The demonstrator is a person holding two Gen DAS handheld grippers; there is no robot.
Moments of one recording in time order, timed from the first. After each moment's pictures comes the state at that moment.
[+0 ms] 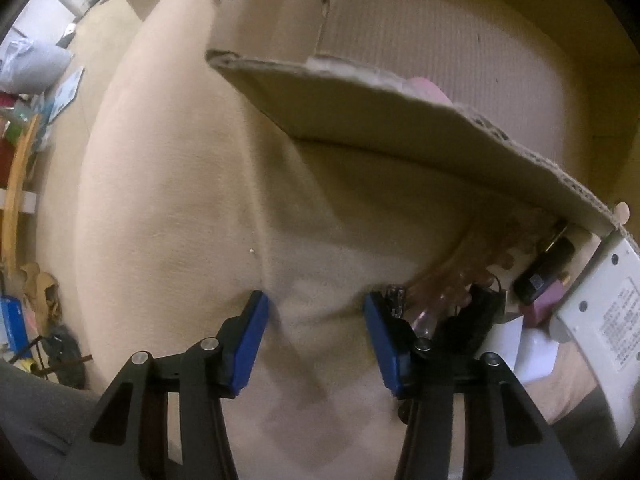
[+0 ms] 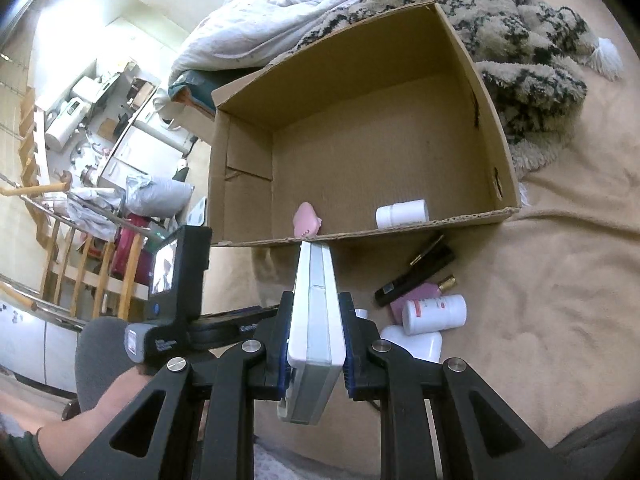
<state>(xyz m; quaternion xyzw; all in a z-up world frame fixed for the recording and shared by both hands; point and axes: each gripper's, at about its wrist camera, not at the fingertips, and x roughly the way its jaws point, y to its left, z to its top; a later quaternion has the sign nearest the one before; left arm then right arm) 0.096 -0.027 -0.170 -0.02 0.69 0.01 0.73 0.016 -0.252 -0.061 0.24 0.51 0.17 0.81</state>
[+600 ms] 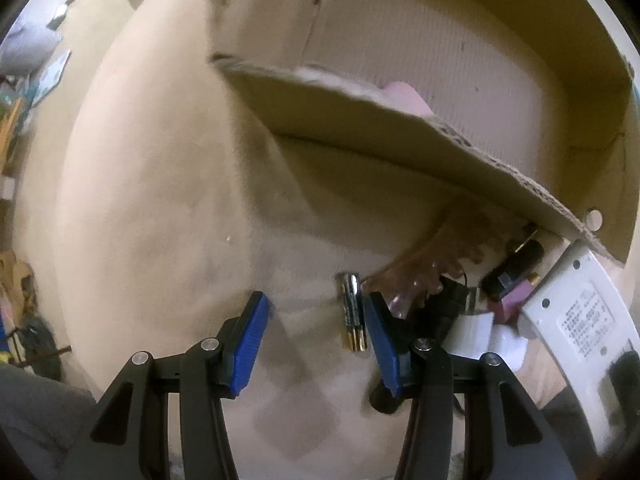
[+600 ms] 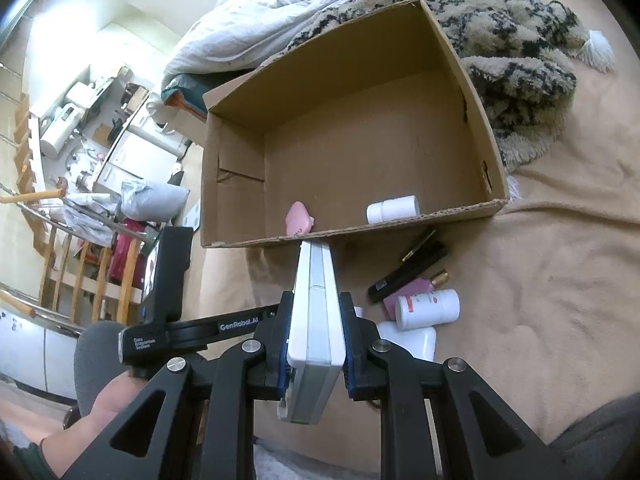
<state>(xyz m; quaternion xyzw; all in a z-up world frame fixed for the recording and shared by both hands) 0.090 -0.031 -0.167 -0.06 0.69 -0.02 0.72 0.015 -0.255 -0.066 0.25 0.52 0.16 0.80</state>
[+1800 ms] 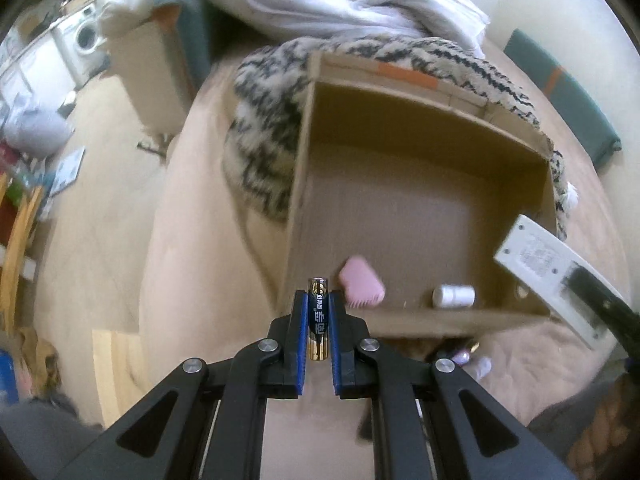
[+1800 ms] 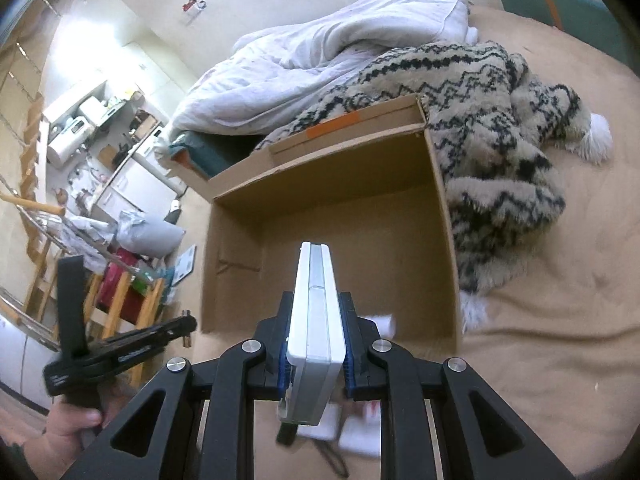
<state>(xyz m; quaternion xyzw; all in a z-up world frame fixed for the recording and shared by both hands) 0.113 -0.031 -0.033 -0.02 0.54 -0.04 0.84 0.067 -0.288 -0.017 0.22 0.43 0.14 0.86</state>
